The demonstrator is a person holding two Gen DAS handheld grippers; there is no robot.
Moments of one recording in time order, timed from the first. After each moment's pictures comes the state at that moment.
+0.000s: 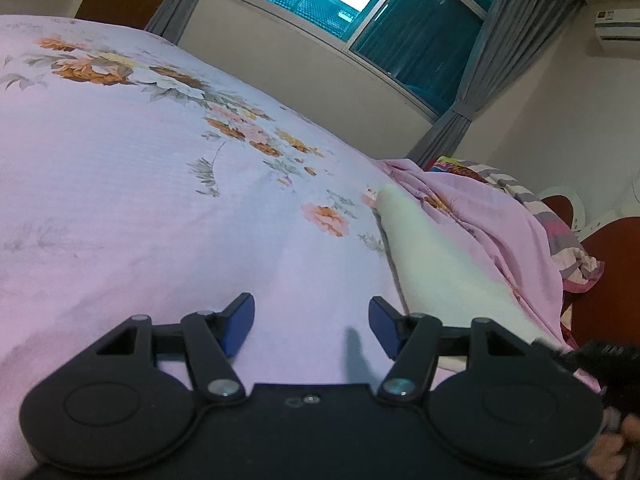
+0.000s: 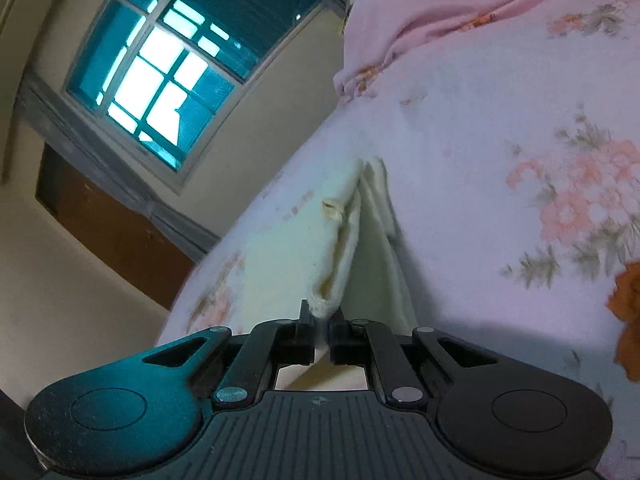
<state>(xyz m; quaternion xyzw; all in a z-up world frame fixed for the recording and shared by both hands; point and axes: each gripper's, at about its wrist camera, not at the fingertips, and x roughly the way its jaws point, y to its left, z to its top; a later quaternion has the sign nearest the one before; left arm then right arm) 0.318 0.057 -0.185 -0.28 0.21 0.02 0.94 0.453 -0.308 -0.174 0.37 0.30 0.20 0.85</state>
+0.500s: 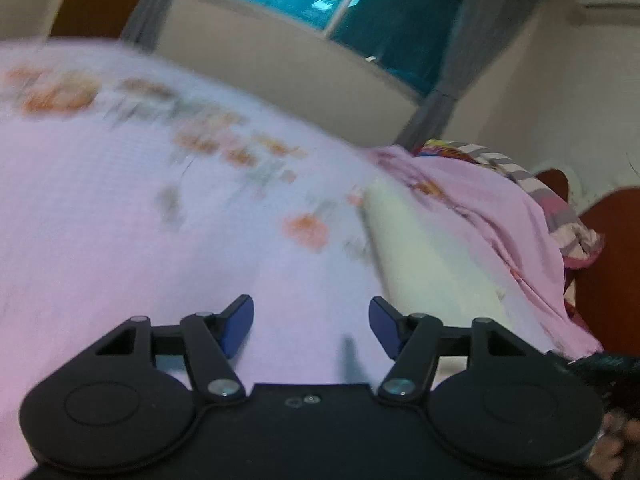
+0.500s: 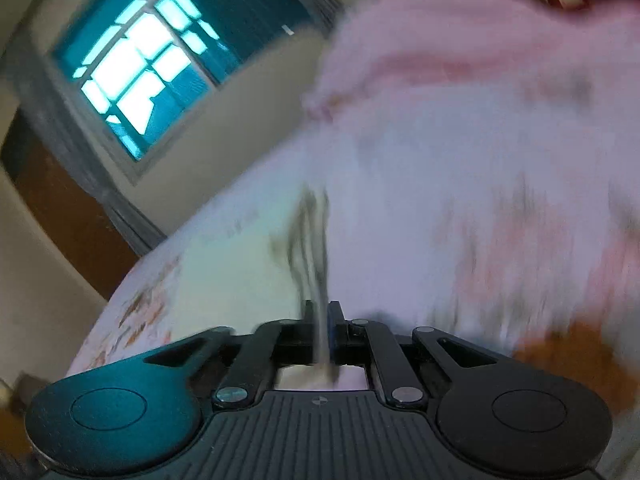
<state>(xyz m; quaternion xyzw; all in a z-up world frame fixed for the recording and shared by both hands) 0.355 0.051 -0.158 -0.23 0.22 0.00 0.95 0.451 -0.330 -0.158 0.28 0.27 0.15 0.91</state>
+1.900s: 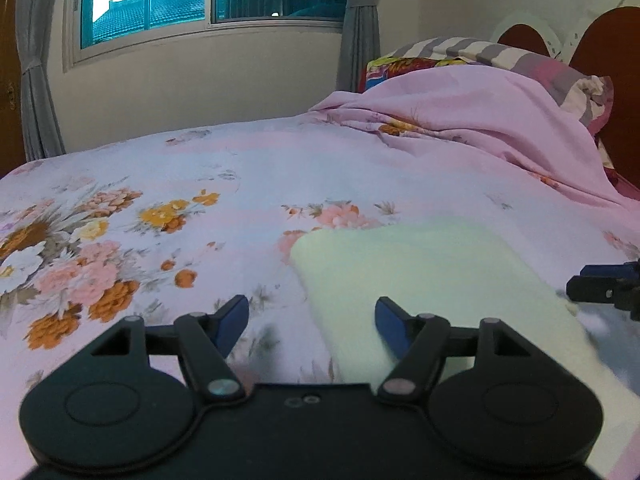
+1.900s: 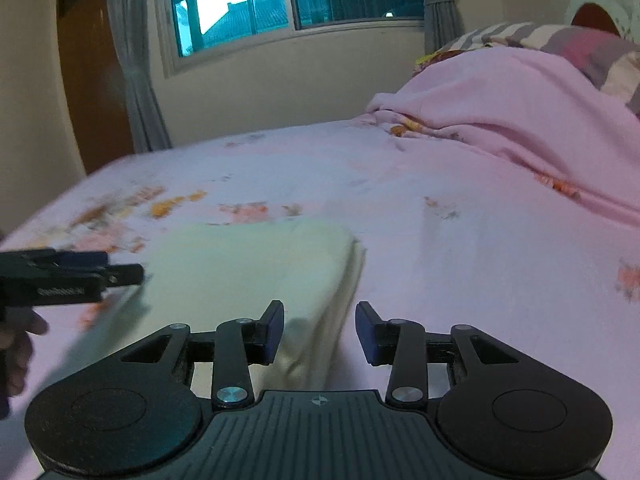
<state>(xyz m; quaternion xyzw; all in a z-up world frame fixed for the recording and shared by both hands) 0.546 -0.009 -0.125 0.02 0.29 -0.05 0.96 0.562 -0.261 -0.136 0.05 0.29 0.20 0.93</state>
